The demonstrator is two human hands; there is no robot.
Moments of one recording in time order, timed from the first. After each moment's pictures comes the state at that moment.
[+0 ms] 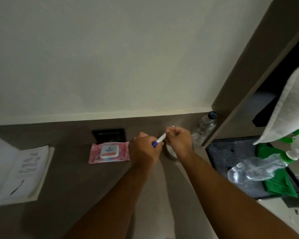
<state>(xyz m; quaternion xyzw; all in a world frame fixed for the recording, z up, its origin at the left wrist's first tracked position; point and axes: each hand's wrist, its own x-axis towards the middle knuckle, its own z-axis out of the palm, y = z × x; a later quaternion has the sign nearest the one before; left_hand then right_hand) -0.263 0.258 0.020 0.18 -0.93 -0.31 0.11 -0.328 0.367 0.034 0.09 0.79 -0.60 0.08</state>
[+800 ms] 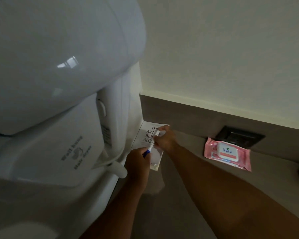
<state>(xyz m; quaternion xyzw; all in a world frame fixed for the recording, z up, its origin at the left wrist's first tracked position) -0.031 -0.072 -0.044 0.46 -0.83 -0.28 0.15 -0.169 -0.052 -0.034 -0.07 0.76 -0.52 0.39</state>
